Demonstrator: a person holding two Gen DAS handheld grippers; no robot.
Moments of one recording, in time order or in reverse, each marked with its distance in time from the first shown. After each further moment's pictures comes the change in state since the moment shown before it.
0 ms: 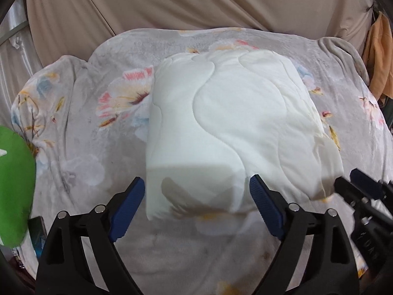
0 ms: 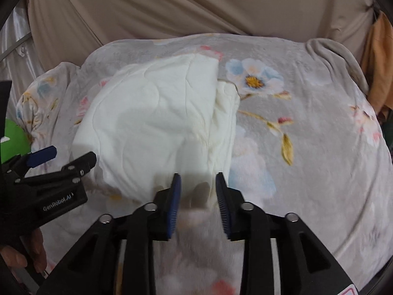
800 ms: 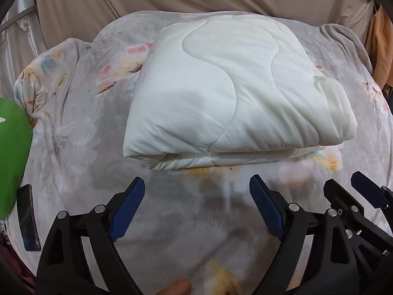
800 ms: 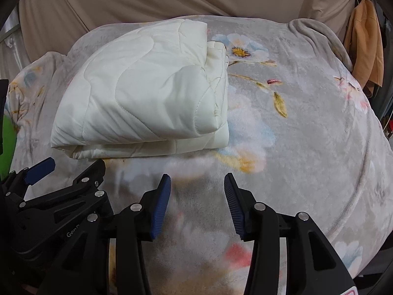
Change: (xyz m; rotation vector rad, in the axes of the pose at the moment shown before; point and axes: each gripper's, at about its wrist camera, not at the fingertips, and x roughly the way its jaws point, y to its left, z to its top) left arm 0.015 -0.017 -0.060 -0.030 0.029 0.038; right arm 0.010 0.021 -0.053 0.031 0.027 -0.081
